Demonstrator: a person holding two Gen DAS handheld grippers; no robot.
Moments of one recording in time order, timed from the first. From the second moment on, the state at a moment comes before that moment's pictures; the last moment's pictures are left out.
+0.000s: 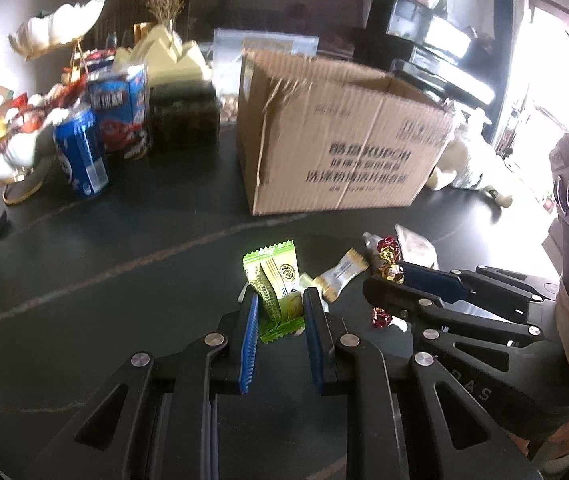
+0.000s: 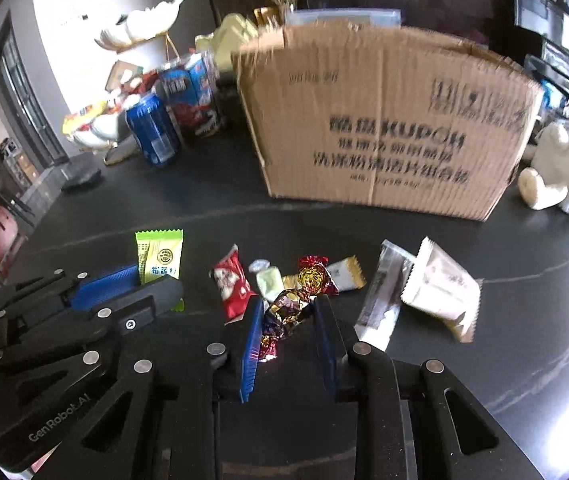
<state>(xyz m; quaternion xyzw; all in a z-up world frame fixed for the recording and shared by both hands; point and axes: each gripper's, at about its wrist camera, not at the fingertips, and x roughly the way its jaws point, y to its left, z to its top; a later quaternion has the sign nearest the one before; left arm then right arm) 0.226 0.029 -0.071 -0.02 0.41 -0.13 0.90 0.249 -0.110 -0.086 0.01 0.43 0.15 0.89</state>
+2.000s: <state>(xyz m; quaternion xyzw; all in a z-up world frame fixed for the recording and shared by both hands) 0.347 -0.020 0.043 0.05 0.35 -0.10 0.93 0.352 -0.185 0.035 0.02 0.34 0.07 0.94</state>
